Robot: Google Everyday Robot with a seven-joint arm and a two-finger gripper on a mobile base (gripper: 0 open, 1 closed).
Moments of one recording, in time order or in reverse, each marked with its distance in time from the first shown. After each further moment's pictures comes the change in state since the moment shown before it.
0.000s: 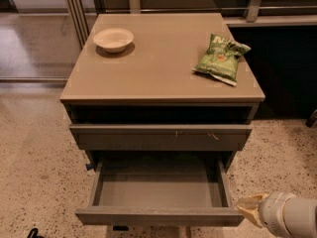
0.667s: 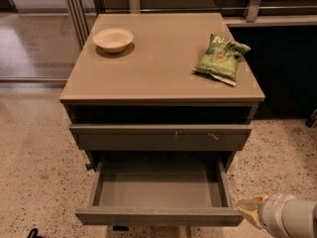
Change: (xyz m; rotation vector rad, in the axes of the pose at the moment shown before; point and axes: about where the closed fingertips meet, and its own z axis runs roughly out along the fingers) arm 0.003 0.003 0.002 0.014 0.019 0.003
